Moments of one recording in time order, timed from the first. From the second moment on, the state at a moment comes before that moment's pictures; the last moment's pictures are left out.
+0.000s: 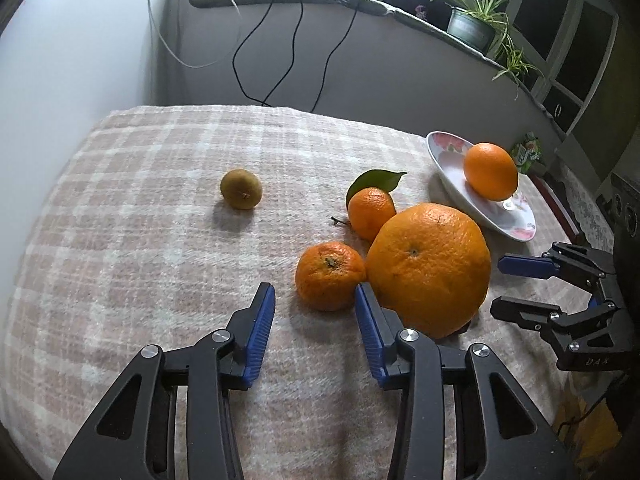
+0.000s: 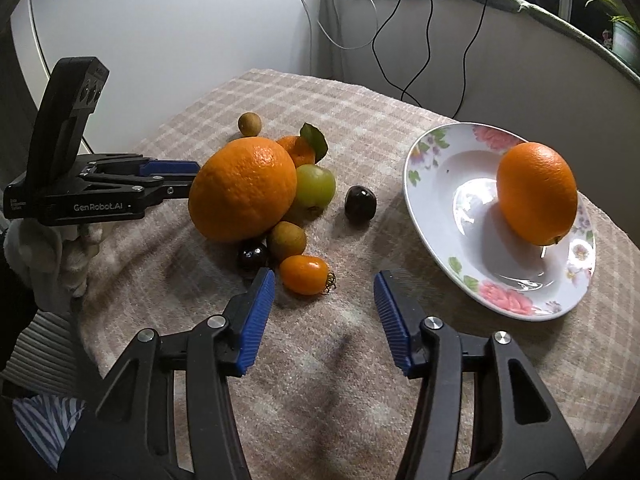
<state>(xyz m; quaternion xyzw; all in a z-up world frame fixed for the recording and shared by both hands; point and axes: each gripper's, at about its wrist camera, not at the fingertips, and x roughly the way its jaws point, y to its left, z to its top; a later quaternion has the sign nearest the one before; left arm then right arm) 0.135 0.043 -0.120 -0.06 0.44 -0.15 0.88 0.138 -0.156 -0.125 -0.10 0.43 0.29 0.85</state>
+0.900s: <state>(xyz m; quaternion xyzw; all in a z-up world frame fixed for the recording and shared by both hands) 0.150 0.043 -0.121 -0.04 0.43 -0.19 0.88 0.152 -0.141 -0.143 -0.10 0.46 0.32 0.83</state>
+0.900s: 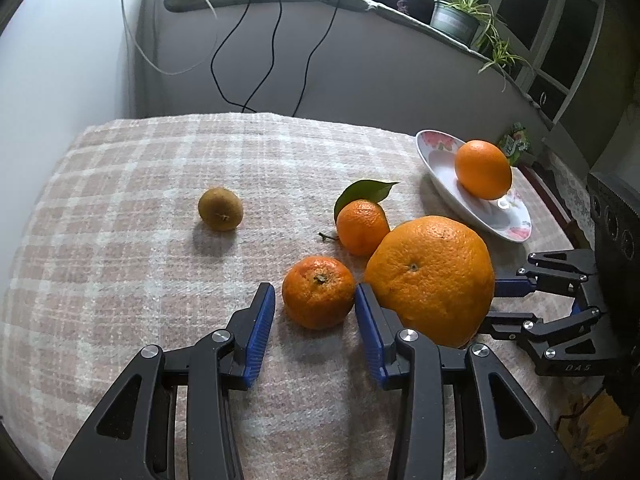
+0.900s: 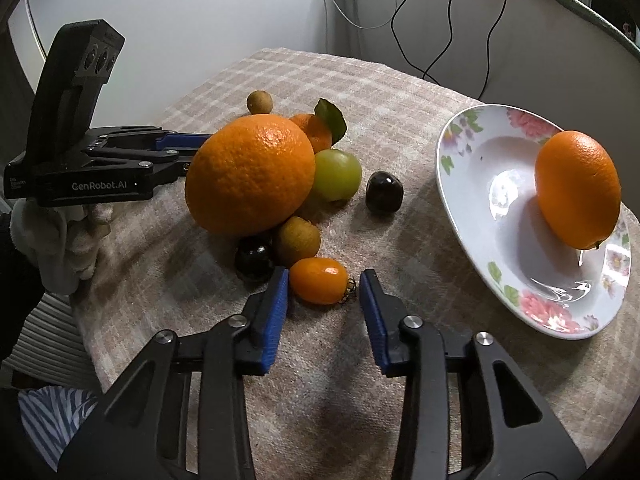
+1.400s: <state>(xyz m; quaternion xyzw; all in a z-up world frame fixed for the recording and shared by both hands) 0.146 0.047 -0.121 -0.05 0.42 -0.19 0.88 0.144 -0.149 -0.136 -0.09 0.45 0.32 0.83</state>
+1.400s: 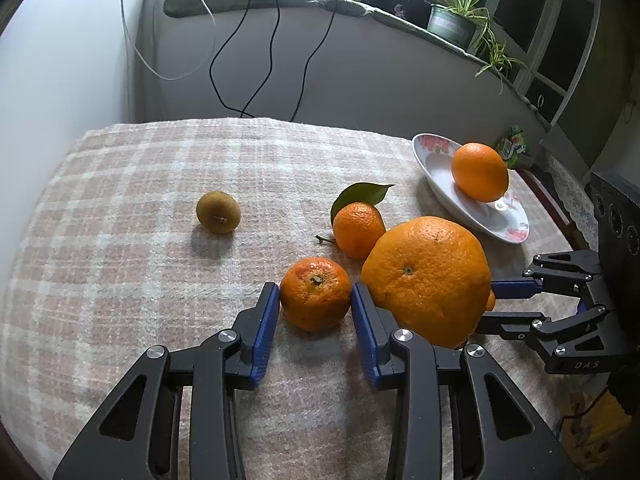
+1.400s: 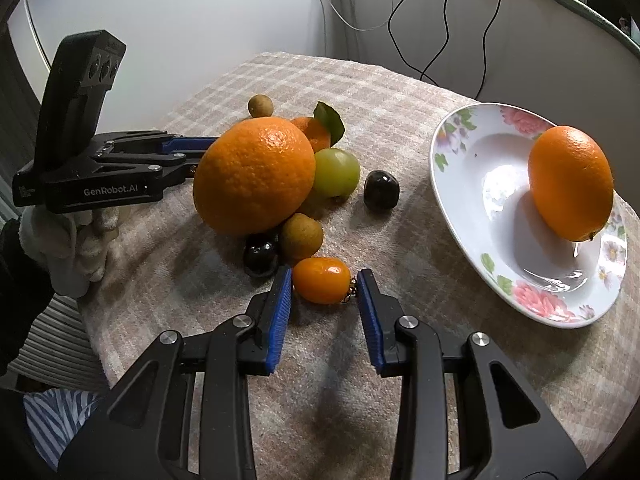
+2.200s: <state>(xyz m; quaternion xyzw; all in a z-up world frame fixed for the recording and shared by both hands) 0.147 0.031 -0.069 -0.06 0.38 -0.21 0.90 0.147 -0.205 -0.093 -0.02 0.41 0.29 0.87</state>
